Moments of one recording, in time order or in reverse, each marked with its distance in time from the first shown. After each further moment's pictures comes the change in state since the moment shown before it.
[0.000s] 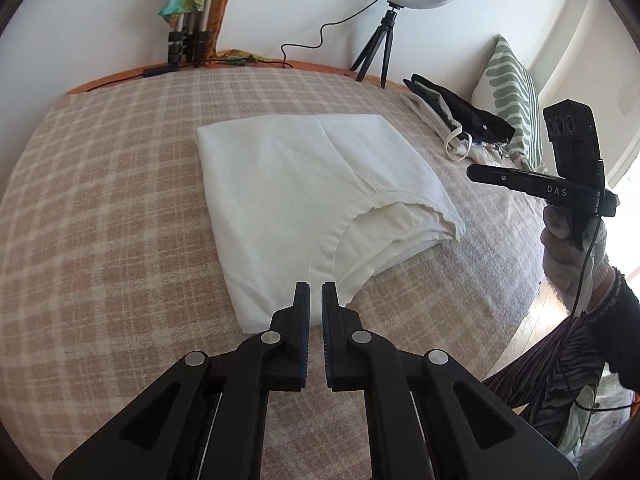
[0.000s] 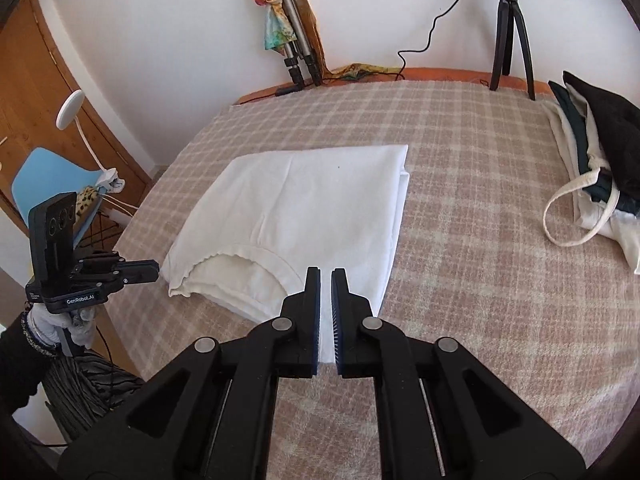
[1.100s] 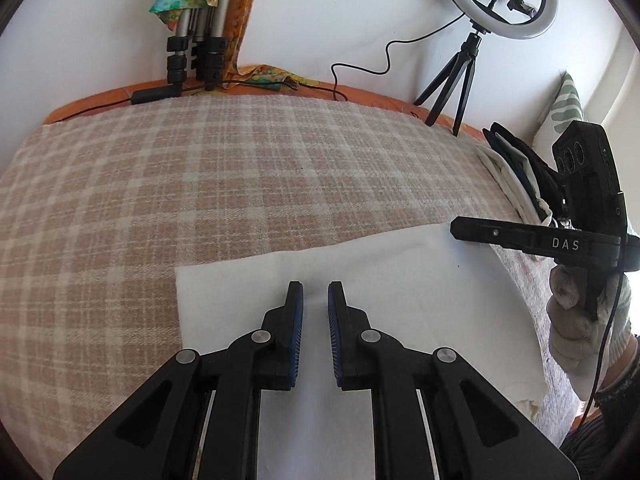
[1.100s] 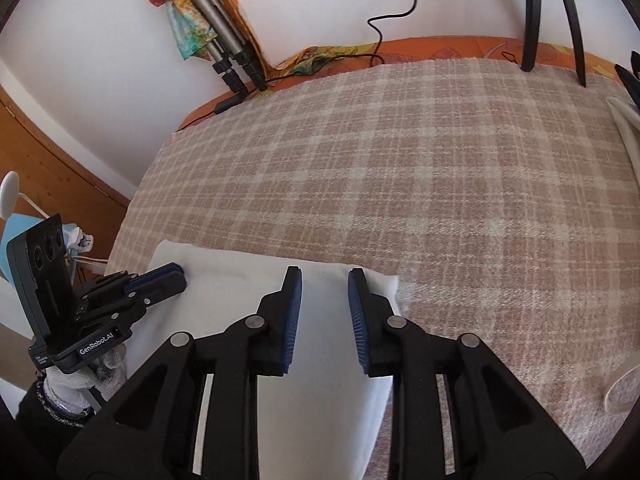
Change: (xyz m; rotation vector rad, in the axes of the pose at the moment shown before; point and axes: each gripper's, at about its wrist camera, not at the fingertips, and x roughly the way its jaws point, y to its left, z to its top) left arm 0.111 0.042 0.110 -0.095 -0.024 0.122; right arm 0.128 -0.069 0.091 0.205 0.115 0.016
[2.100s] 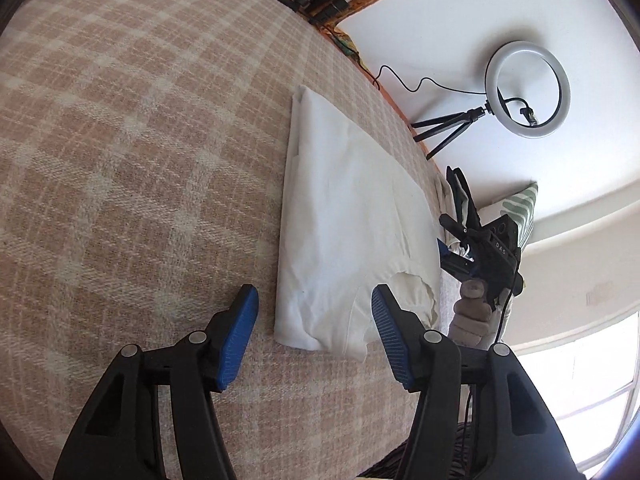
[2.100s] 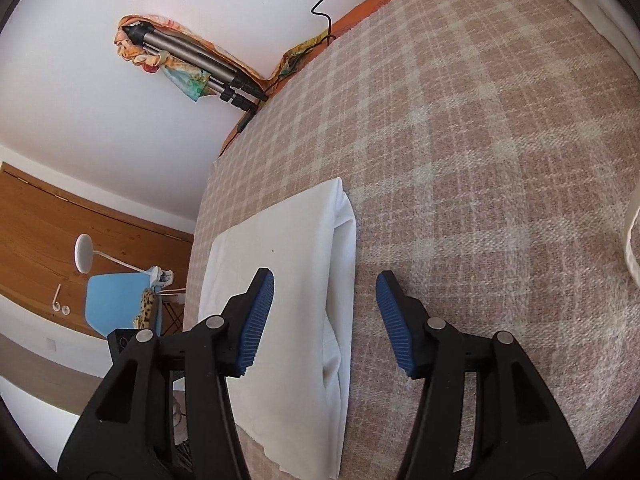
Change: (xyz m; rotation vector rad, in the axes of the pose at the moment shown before) left arm -0.082 0.068 -0.120 -0.519 0.062 -0.343; right arm -0.031 -0.066 -0.053 0.273 0.022 0.341
